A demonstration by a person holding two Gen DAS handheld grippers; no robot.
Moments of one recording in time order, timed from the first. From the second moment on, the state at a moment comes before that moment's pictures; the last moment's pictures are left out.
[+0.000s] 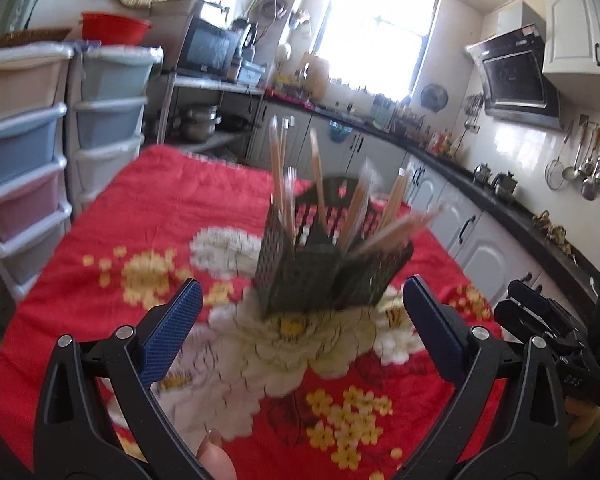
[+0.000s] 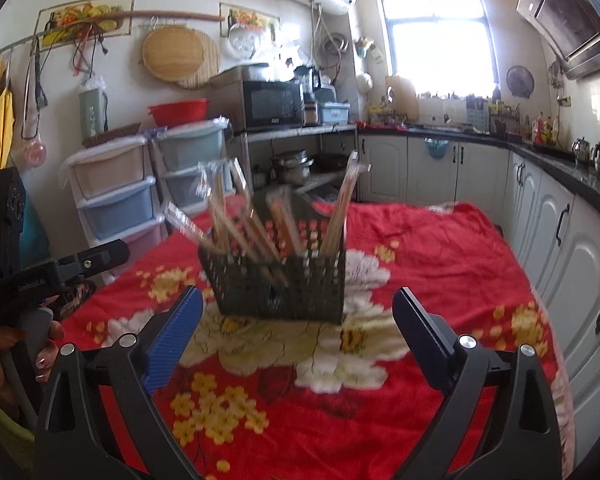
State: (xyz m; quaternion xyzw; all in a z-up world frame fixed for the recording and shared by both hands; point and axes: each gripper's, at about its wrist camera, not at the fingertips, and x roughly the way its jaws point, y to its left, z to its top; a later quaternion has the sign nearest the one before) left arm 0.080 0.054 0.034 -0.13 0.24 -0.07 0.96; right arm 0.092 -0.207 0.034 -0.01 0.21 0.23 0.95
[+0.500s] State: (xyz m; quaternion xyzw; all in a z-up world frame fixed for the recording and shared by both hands) left arm 0.053 0.031 -0.013 -0.10 0.22 -0.01 0.97; right arm 0.074 -0.208 -0.020 -0.01 0.24 0.23 0.94
